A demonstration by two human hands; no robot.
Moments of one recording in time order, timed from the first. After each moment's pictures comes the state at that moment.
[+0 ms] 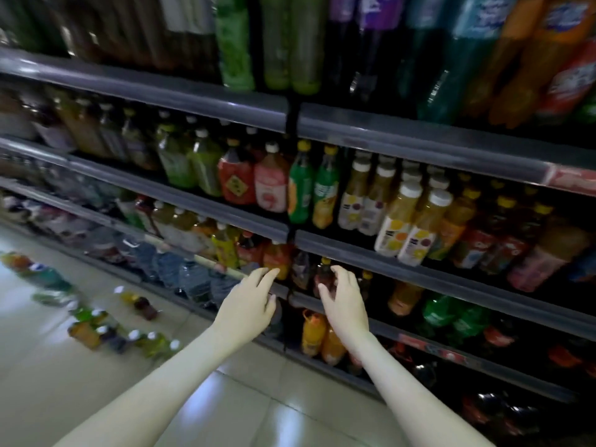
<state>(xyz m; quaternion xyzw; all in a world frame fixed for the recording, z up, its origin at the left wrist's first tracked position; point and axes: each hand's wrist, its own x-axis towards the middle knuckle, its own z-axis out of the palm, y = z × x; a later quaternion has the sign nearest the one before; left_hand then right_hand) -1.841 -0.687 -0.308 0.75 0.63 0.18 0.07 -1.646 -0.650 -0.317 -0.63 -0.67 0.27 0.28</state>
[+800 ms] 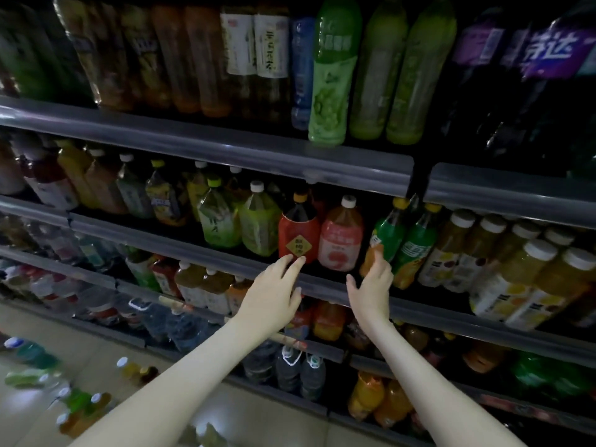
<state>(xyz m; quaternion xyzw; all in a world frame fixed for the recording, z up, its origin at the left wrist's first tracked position) -2.046 -0.525 -0.273 0.80 0.56 0.21 0.04 -1.854 -0.482 -0.307 -0.72 -0.57 0.17 0.36</state>
